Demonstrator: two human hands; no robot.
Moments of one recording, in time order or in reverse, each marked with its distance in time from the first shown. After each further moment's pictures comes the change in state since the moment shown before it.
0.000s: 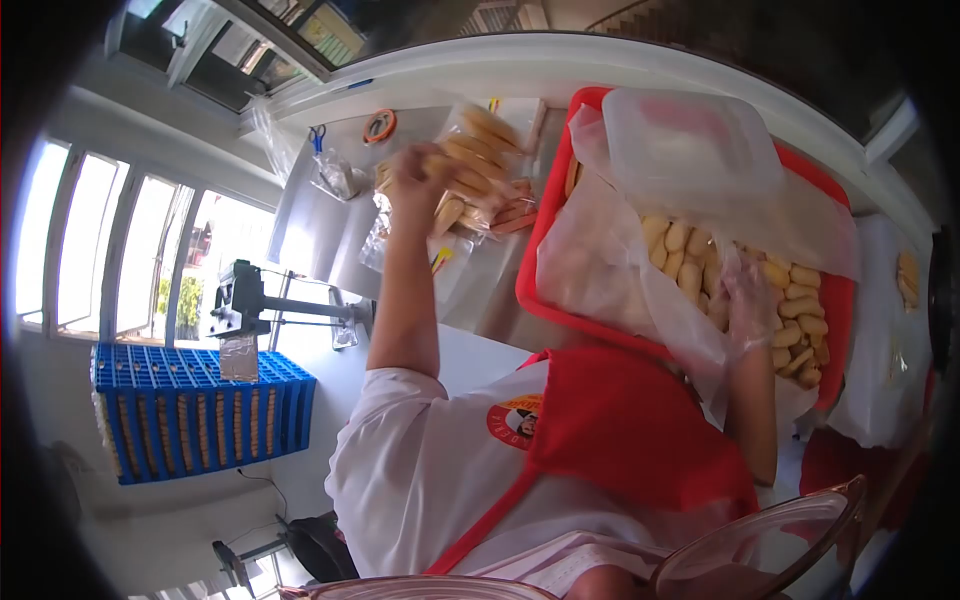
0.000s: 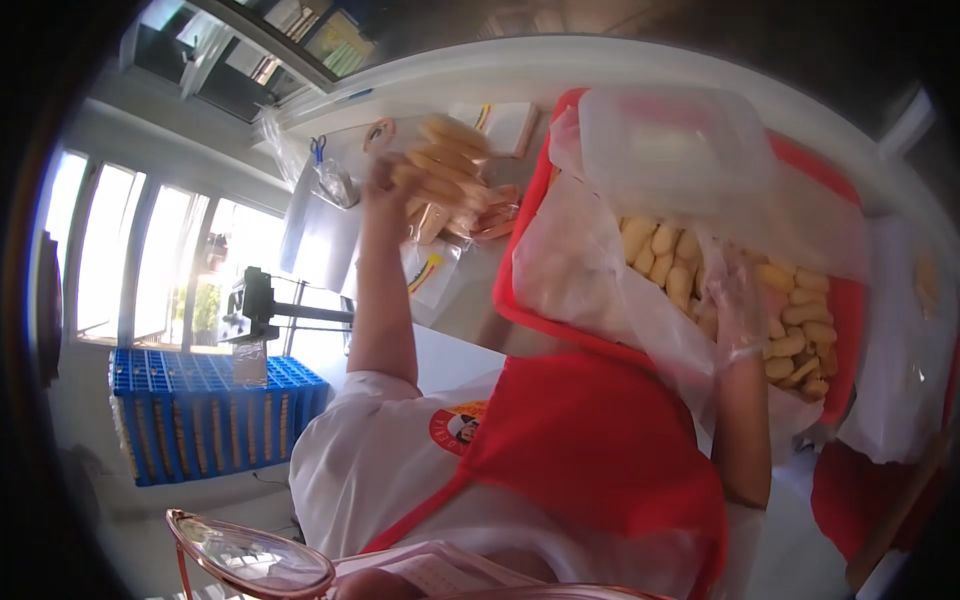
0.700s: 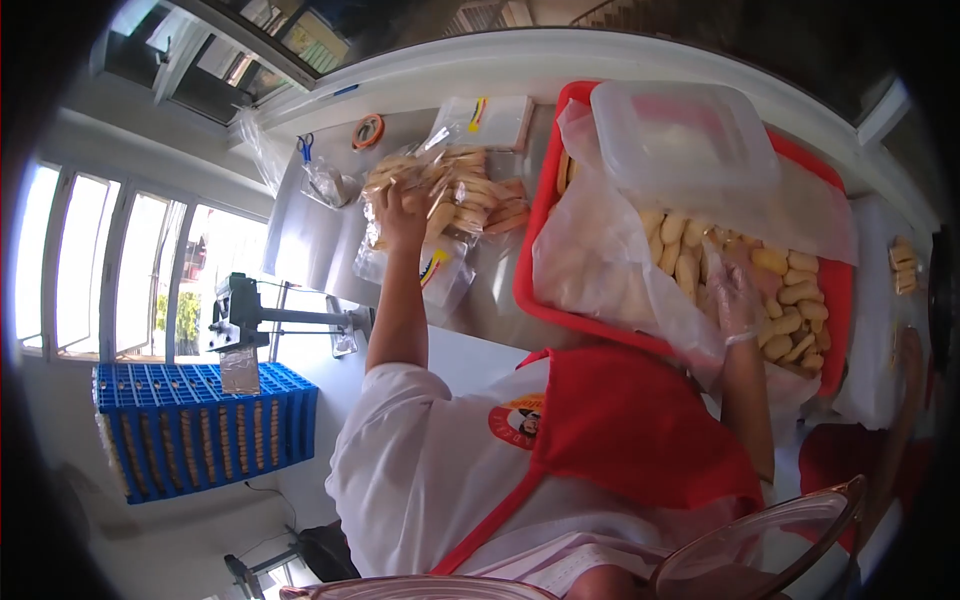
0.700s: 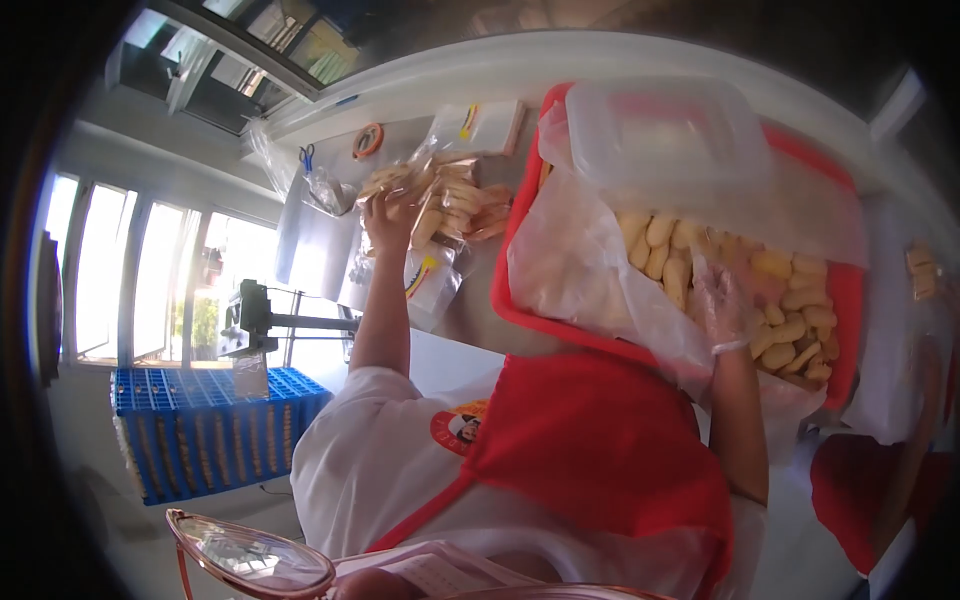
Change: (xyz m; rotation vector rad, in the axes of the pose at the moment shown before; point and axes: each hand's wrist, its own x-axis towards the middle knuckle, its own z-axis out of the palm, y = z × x) left_hand -0.006 -0.125 -0.054 0.934 0.159 0.141; right_hand 0.016 0.080 -0.026 -0.070 -0.055 0.010
